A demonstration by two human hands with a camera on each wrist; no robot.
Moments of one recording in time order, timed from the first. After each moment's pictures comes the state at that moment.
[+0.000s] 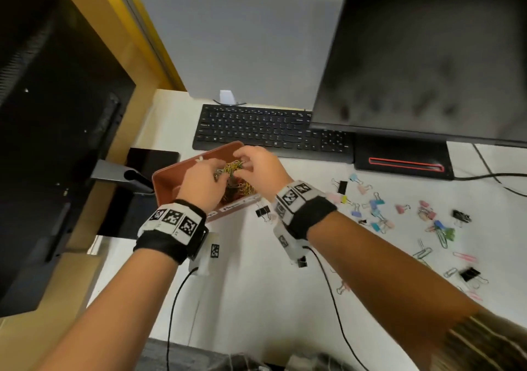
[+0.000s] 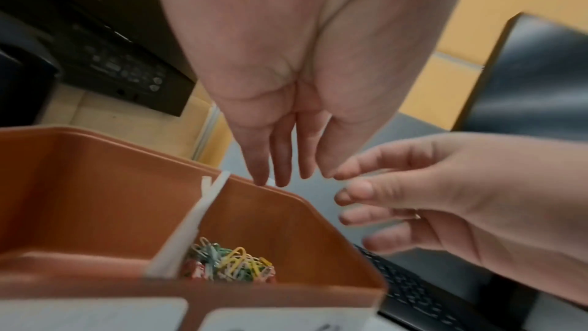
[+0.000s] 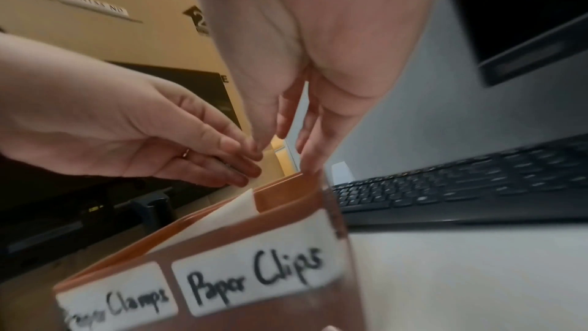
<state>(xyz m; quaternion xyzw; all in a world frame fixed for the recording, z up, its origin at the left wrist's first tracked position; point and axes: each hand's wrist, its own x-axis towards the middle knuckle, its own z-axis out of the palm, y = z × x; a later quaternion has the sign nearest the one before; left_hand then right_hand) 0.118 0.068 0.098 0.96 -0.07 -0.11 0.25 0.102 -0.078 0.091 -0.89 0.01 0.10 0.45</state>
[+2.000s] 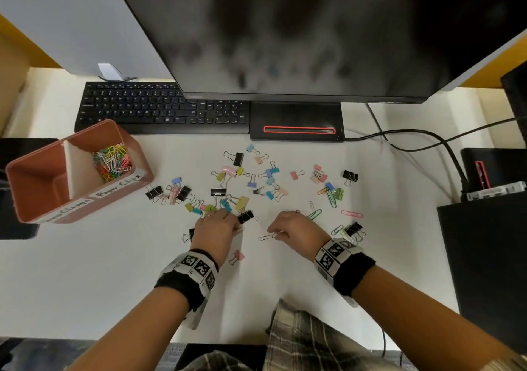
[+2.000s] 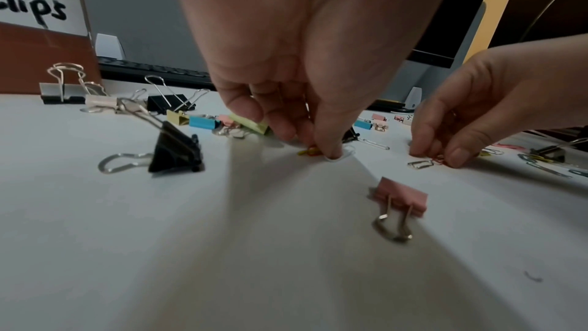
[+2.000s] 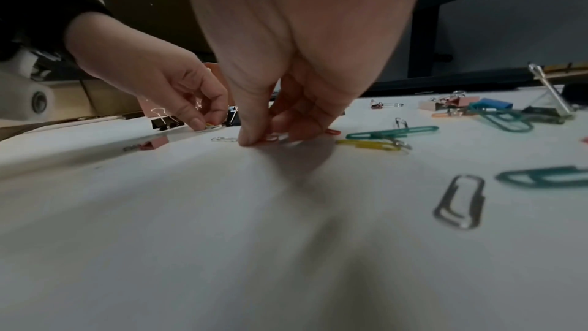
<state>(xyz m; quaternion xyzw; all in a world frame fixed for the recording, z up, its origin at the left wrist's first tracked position) -0.057 -0.110 -0.025 0.94 -0.26 -0.21 0.08 -0.127 -0.315 -0.017 -0.91 -0.01 0.24 0.35</state>
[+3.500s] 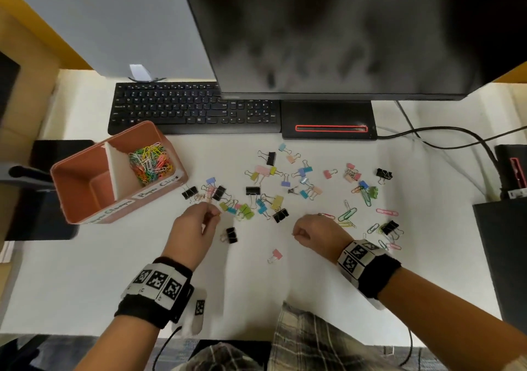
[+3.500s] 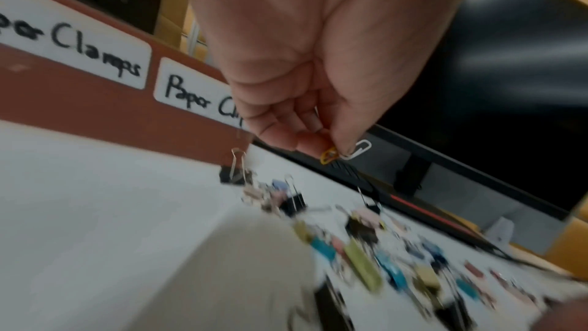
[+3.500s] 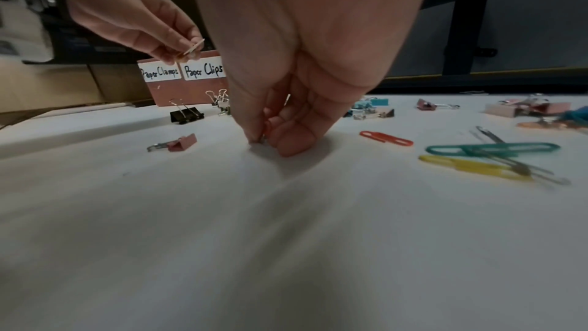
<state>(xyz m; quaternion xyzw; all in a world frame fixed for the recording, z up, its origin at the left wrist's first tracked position) -0.020 -0.018 0.047 0.93 -0.16 -0.16 0.31 -0.115 -0.276 -0.006 -0.92 0.02 0.28 0.27</state>
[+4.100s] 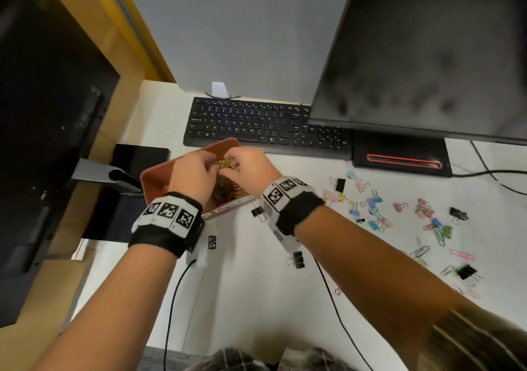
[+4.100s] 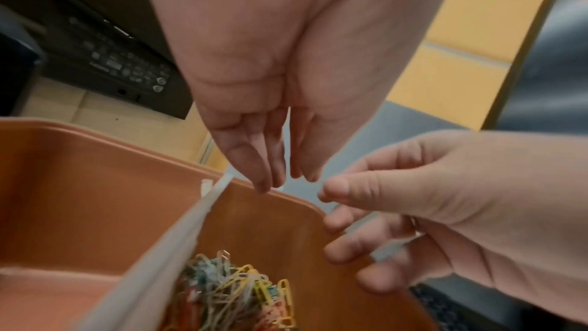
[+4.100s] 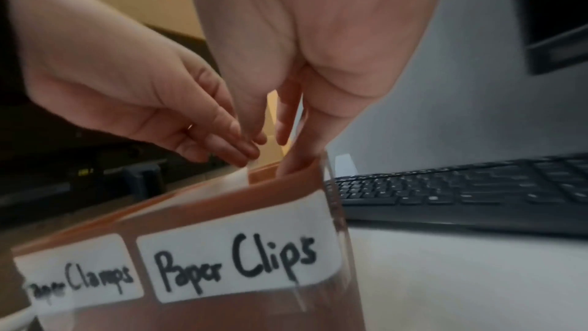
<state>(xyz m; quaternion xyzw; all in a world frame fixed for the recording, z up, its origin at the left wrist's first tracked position) 0.133 0.063 0.097 0.95 -0.02 -0.11 0.27 0.120 -0.067 0.080 -0.92 -0.02 0.12 0.38</state>
